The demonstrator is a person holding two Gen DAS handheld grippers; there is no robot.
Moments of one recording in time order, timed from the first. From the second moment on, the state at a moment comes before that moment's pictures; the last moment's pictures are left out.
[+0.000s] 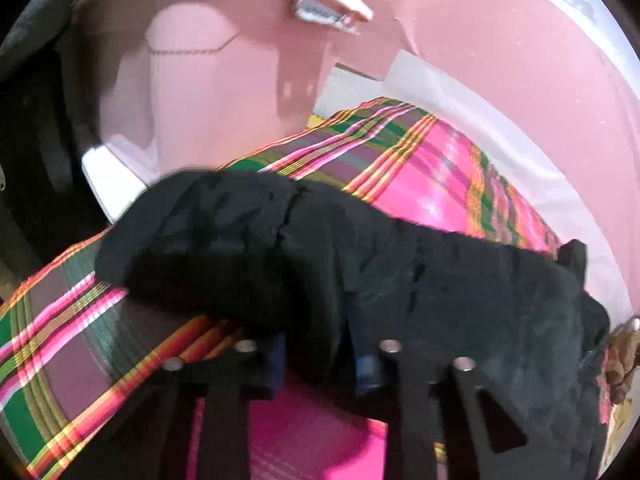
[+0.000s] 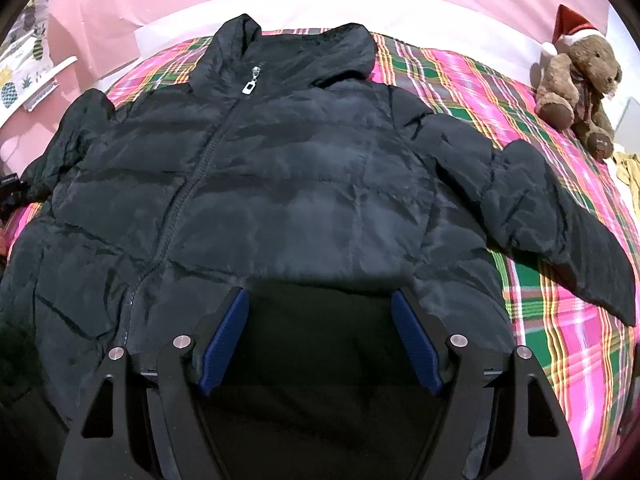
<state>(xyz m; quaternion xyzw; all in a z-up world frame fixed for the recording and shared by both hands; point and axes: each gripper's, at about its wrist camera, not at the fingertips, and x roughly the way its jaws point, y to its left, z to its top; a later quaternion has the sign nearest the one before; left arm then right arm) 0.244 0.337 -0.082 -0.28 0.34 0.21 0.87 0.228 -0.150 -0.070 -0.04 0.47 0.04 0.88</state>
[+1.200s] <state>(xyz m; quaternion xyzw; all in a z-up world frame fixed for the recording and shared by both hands) 0.300 -0.069 0.010 -0.14 0.37 -0.24 0.89 0.162 -0.250 -0.054 0.05 0.44 0.00 0.90</state>
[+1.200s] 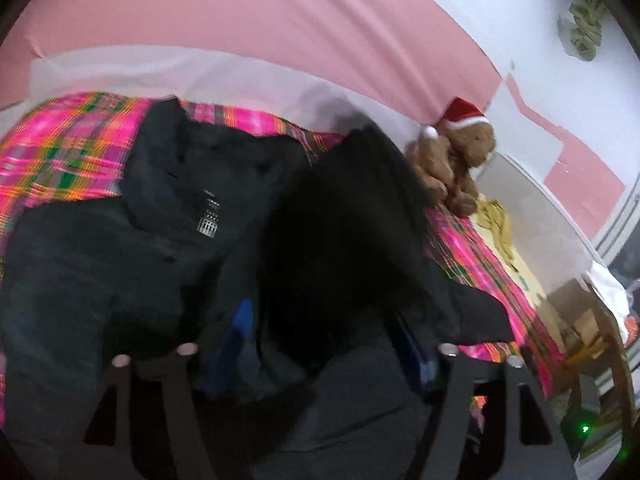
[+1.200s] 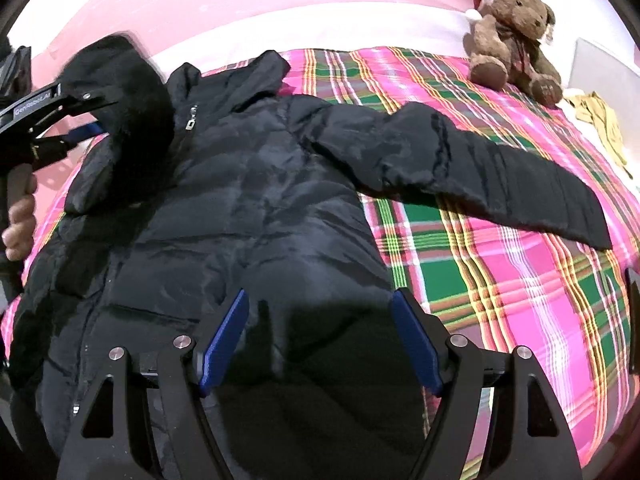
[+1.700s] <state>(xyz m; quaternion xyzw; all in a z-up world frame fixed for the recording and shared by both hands) 0.296 -0.023 0.024 -0.12 0.36 -0.22 0.90 0.174 -0.254 -0.041 0.07 0.42 0.01 0.91</state>
